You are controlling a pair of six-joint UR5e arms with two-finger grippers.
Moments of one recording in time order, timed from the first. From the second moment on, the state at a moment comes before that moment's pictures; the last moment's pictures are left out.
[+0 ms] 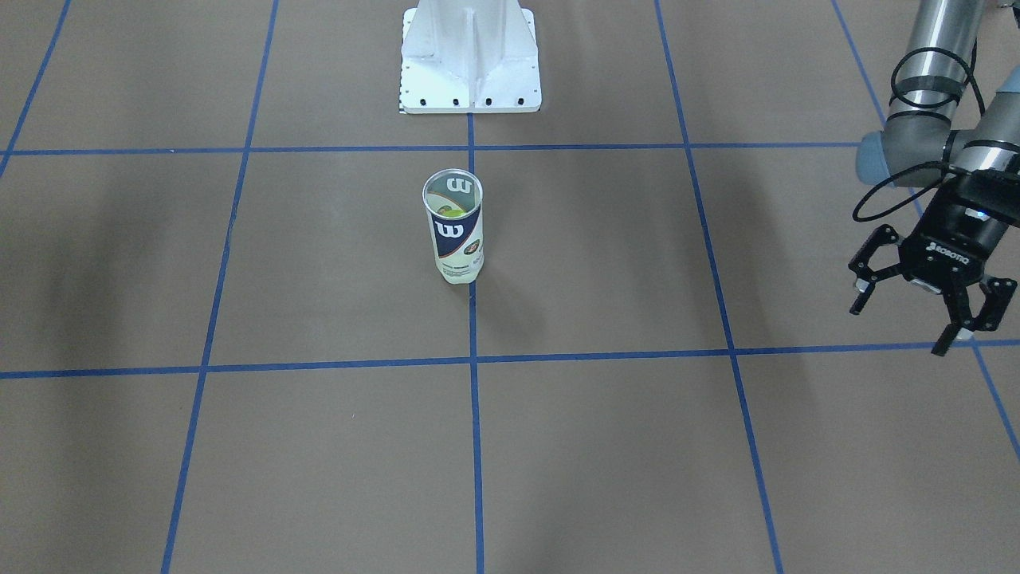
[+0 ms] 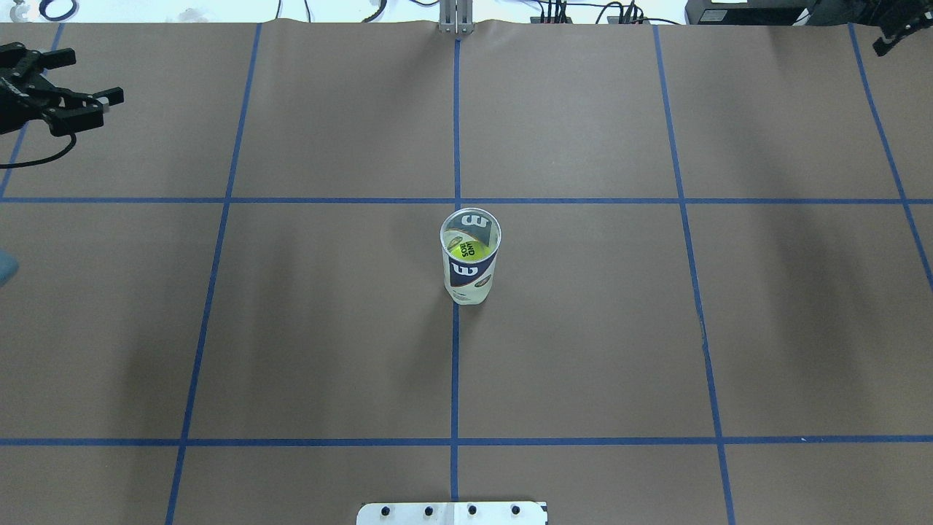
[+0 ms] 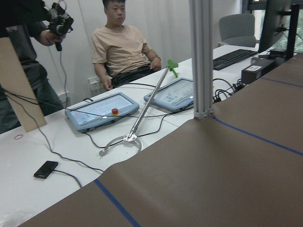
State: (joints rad) left arm -1.10 -1.76 -1.36 -3.16 -1.81 -0.48; right arm 1.43 -1.10 1.41 -1.66 2.25 0.07
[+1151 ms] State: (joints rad) left arm -1.30 -1.71 -1.35 -2.56 -1.90 -0.21; right arm 1.51 -1.22 1.39 -1.60 2.26 -0.04
